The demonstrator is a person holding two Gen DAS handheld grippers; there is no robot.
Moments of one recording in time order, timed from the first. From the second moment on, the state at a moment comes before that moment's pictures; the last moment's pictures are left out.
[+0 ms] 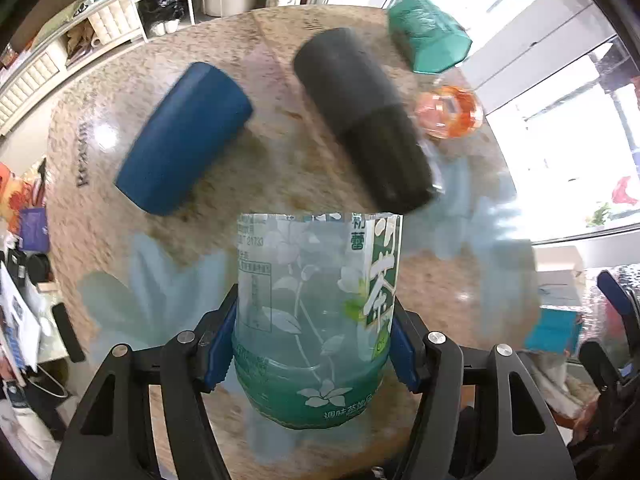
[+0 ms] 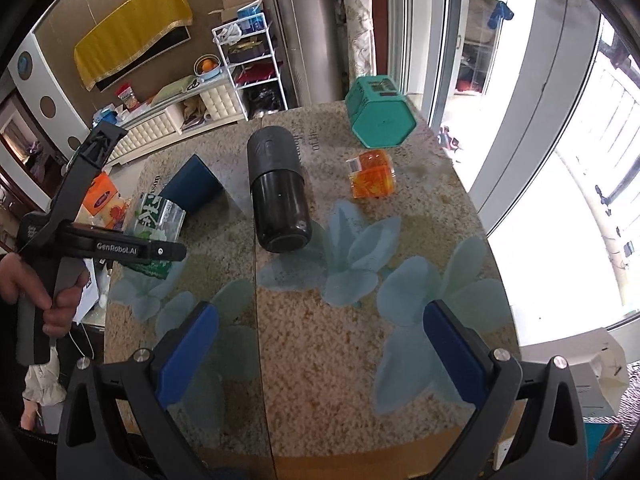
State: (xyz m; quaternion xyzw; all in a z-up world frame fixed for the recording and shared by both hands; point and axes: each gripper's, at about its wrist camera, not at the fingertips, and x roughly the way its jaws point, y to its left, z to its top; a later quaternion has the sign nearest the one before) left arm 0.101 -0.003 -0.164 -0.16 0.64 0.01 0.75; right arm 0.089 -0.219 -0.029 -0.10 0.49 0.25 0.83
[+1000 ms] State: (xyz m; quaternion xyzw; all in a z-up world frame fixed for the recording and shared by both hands) left arm 0.053 -0.122 -0.235 -0.27 0.68 0.14 0.67; right arm 0.118 -0.280 -0.064 -0.18 0.53 0.37 0.74
